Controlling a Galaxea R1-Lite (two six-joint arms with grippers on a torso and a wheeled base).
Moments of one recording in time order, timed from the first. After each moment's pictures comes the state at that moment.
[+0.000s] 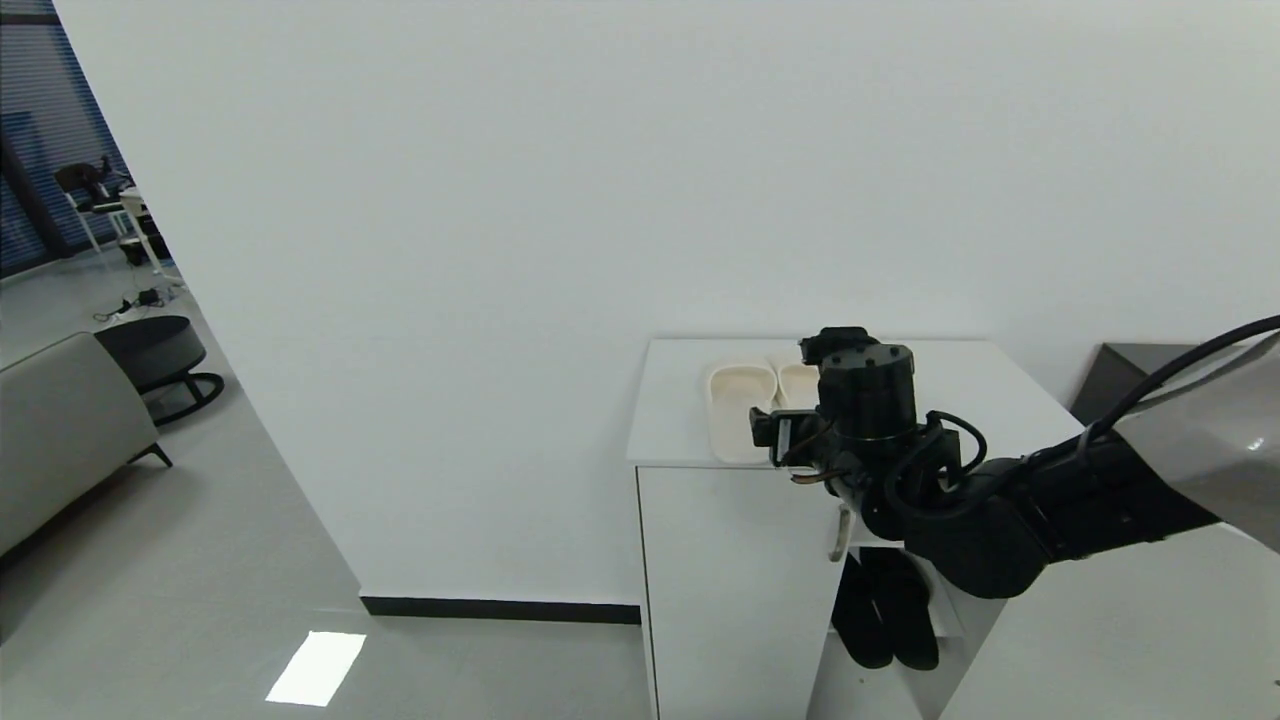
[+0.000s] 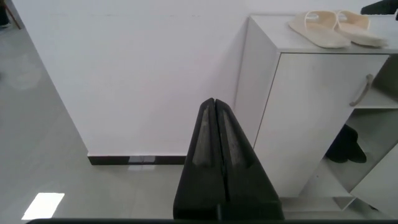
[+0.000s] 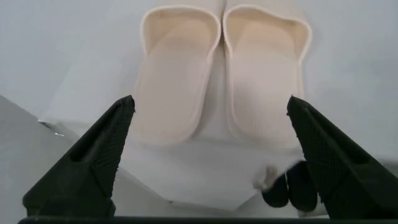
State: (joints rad) left arm 0.00 0.00 0.00 0.00 -0.02 -0.01; right arm 0.65 2.08 -1.13 -0.68 -0.50 0.22
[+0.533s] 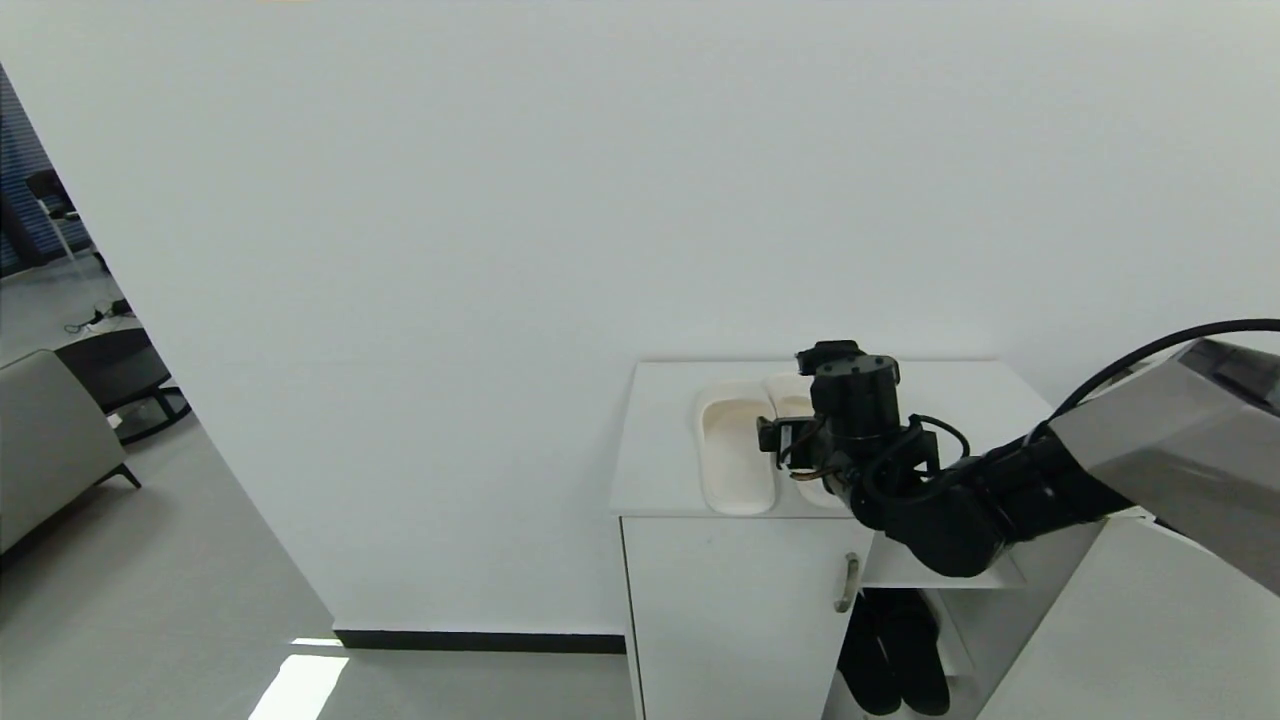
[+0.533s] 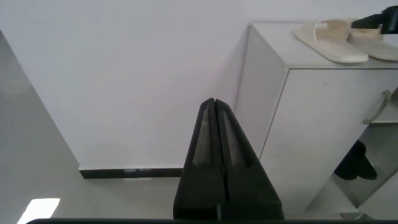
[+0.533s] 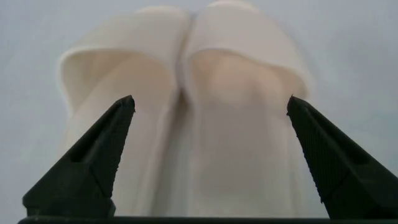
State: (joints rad) left arm 0.00 0.00 0.00 0.00 -0.02 -0.01; right arm 0.62 2.19 -1.21 -0.67 -0.48 0.19
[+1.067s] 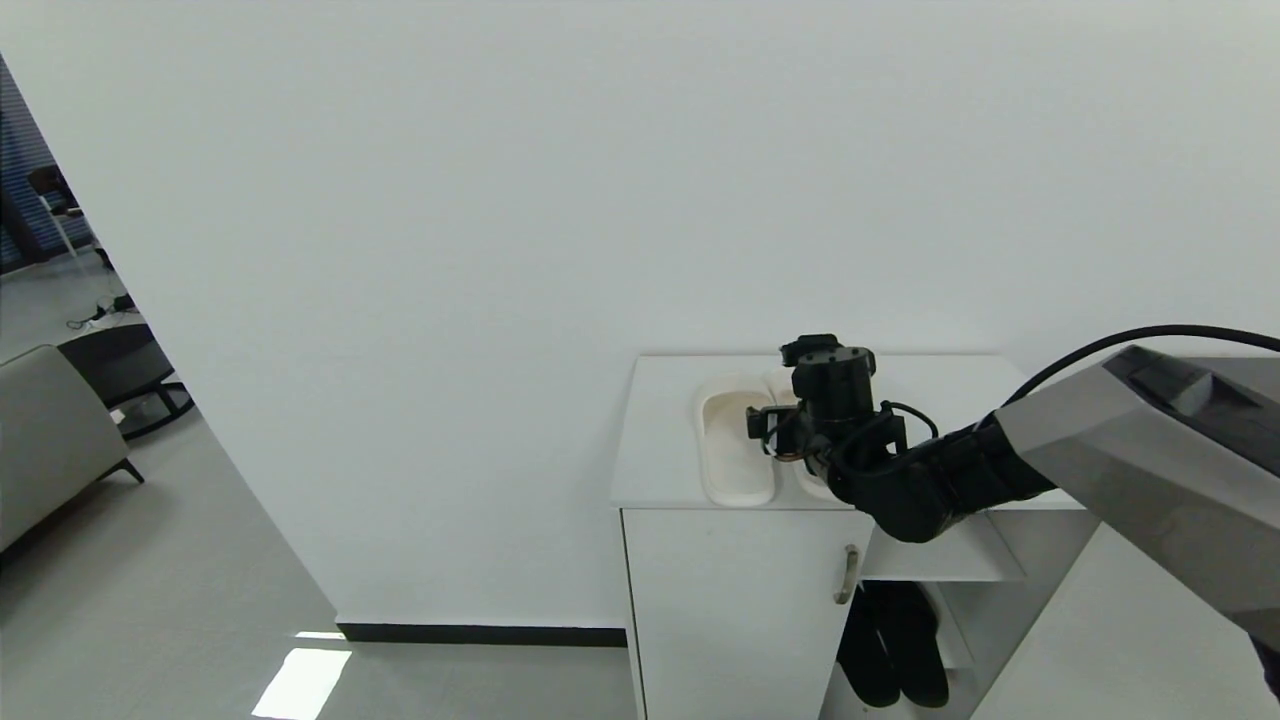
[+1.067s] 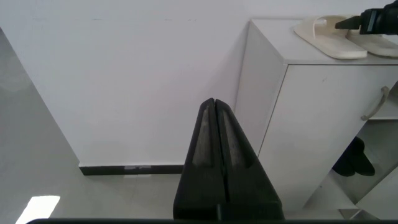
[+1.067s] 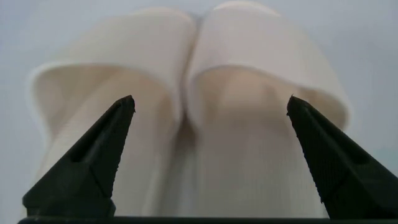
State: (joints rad) left arm 0.00 0.00 0.00 0.00 -0.02 -0.02; right arm 0.58 2.30 -1.41 -0.60 -0.44 0.17
